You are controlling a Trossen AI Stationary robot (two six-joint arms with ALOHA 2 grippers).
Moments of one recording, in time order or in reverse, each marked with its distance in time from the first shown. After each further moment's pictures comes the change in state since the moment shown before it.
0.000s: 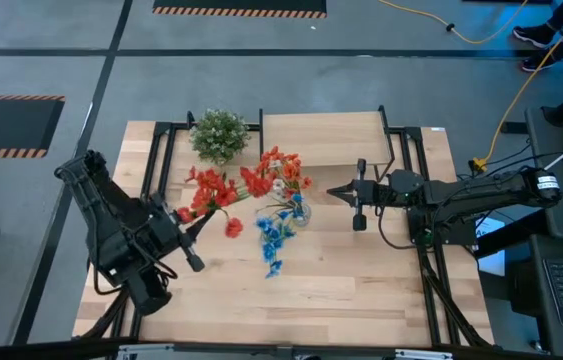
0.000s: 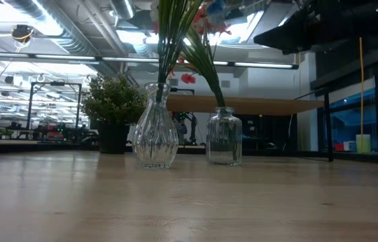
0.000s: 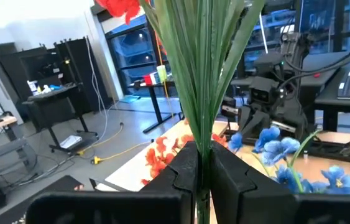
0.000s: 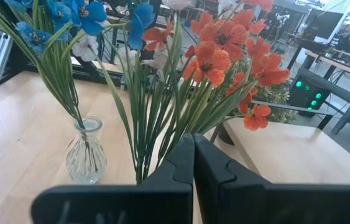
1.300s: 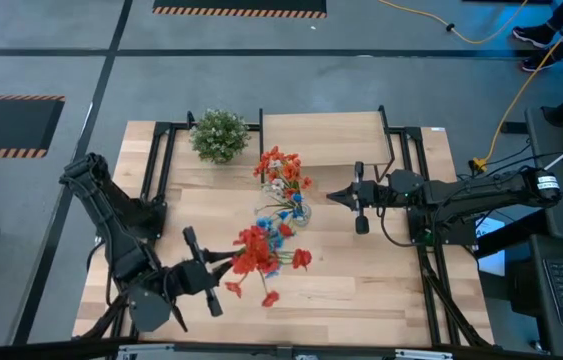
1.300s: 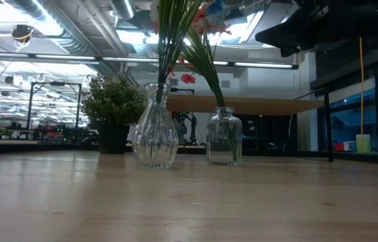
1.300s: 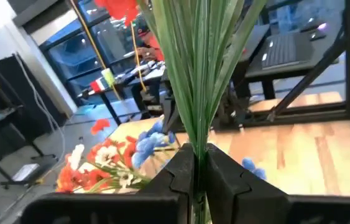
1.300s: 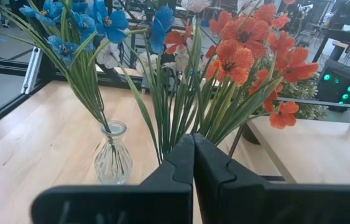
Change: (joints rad) left arm 0.013 0.037 -0.161 1.152 0.234 1.119; right arm 0.000 0.000 0.000 -0.008 -0.078 0.077
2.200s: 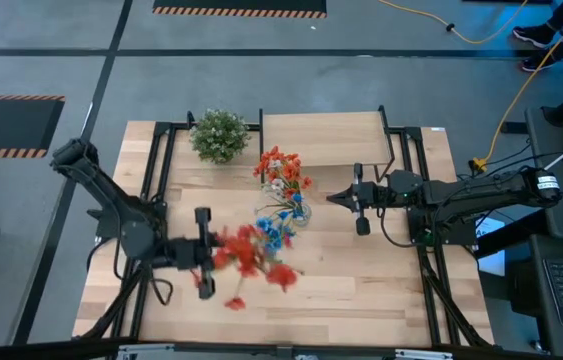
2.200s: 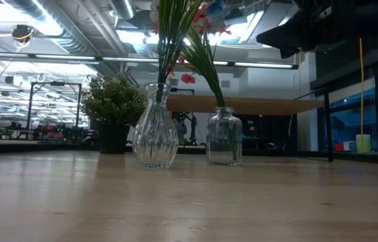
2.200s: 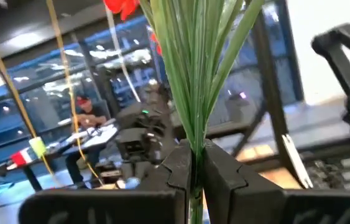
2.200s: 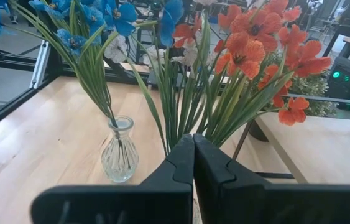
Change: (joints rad) left arm 0.155 -0.254 -0.459 0.857 0.507 0.547; right arm 0.000 0.000 0.000 -0.020 -0.025 0.001
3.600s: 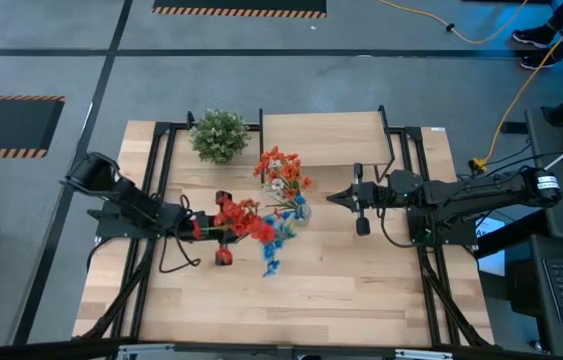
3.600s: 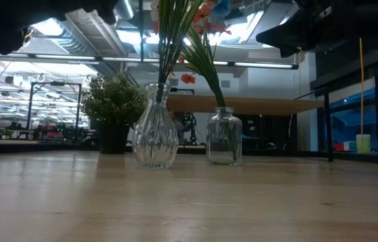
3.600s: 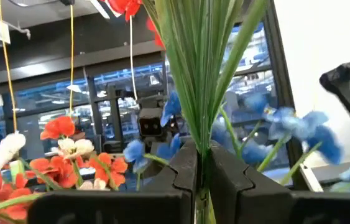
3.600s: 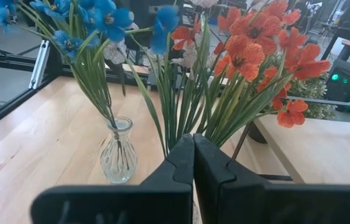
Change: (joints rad) left arm 0.360 0.271 -0.529 1.019 0.460 -0.113; right arm 0.000 0.001 0.000 0.006 0.001 -0.010
